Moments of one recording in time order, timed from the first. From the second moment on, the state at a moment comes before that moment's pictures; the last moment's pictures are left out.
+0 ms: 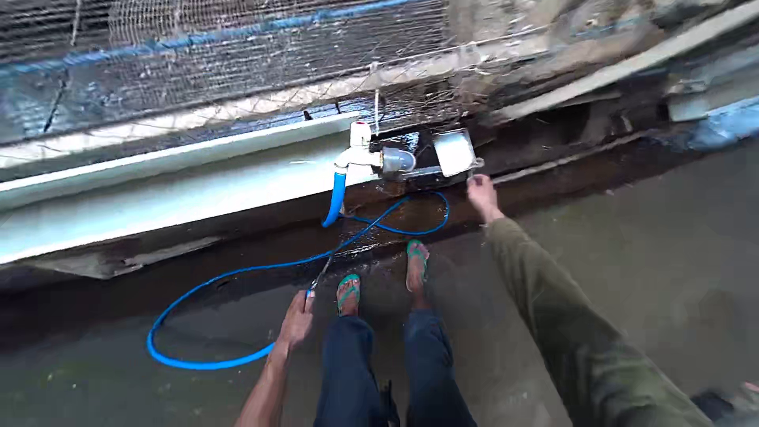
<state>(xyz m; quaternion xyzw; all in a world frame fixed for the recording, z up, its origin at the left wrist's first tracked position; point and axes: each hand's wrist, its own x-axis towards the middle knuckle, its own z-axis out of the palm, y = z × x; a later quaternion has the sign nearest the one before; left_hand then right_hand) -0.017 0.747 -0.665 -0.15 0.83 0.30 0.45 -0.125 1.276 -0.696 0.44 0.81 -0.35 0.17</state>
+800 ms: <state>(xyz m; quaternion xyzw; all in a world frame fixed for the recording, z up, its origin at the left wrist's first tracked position) -0.051 0.927 -0.732 -0.22 0.79 0.41 0.40 -0.092 1.053 -0.790 0.41 0.61 -0.61 0.29</state>
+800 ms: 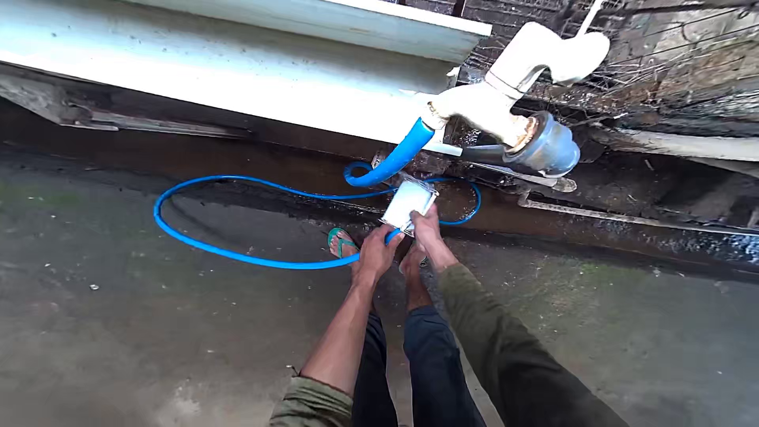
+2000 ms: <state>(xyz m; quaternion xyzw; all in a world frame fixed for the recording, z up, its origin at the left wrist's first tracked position) -0.089 0.955 -0.816 -0.34 0.70 0.45 0.44 -0.112 1.081 -0.821 0.36 0.76 -0.48 0.26</state>
